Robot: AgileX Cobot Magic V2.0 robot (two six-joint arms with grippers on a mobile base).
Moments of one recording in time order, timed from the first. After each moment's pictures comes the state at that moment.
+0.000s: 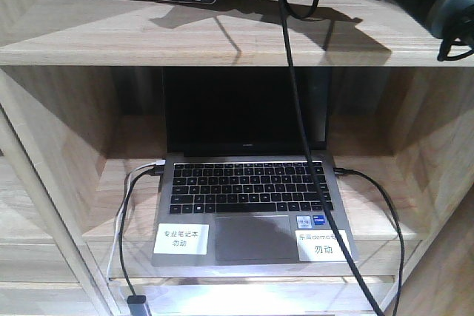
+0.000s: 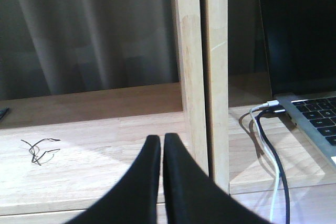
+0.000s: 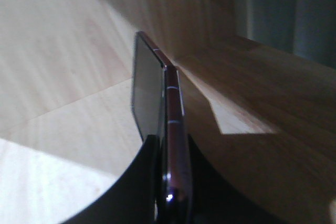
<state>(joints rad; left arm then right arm) 0.01 -0.01 0.03 -0.03 0.18 0.15 0.35 1.97 -2.02 1.19 0.84 -0.96</state>
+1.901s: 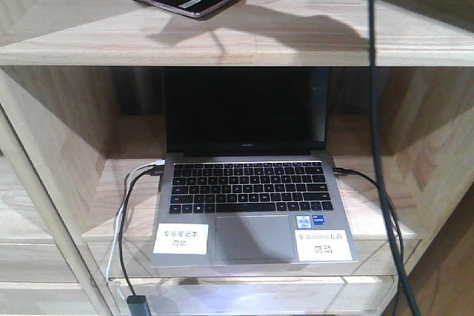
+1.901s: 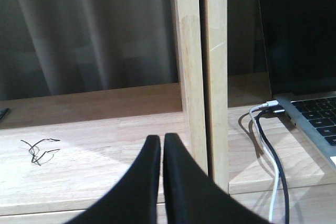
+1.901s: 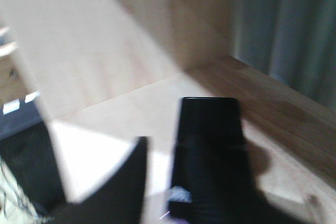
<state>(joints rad) 0.01 -0.01 0.03 -0.03 0.18 0.15 0.29 1.70 -2.02 0.95 1.01 -0.79</state>
